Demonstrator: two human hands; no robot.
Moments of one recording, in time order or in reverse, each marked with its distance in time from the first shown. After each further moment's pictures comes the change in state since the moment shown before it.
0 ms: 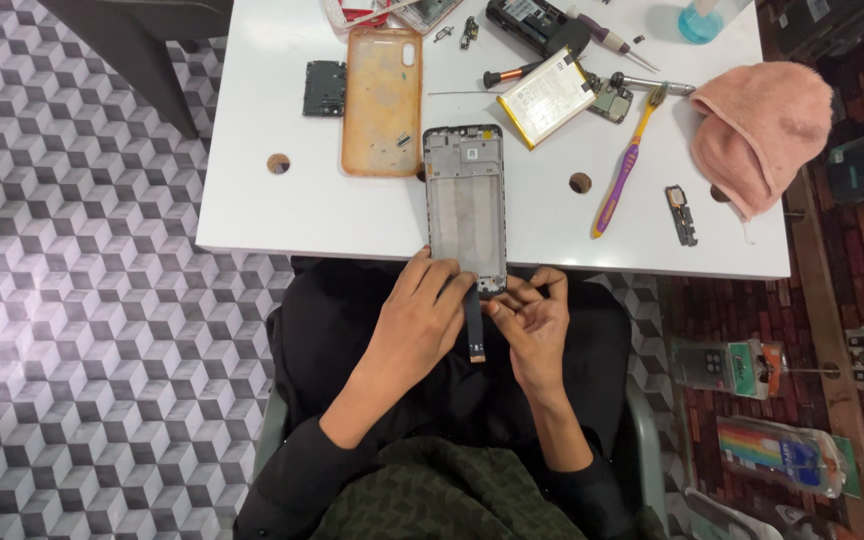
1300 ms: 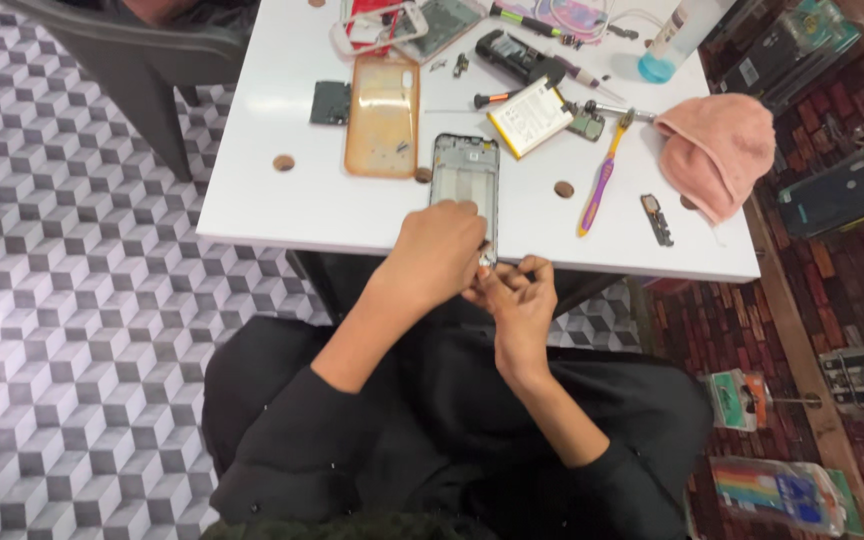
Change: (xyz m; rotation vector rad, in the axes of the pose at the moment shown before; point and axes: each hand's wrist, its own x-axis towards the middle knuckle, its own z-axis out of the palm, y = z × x) left_hand 0.058 -0.024 0.020 0.214 -0.185 0.032; right_hand 0.011 -0.001 0.024 -0.025 0.149 -0.022
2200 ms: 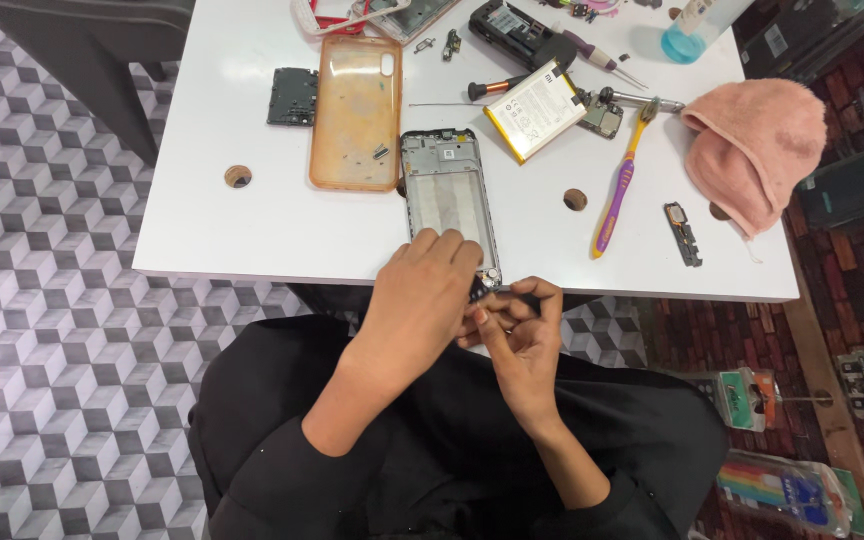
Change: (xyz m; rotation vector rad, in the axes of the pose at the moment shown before) left_hand -0.012 0.005 -0.002 -0.114 0.076 -0.046; right_hand 0.003 0.010 -0.020 -0.209 -0.172 -0.033
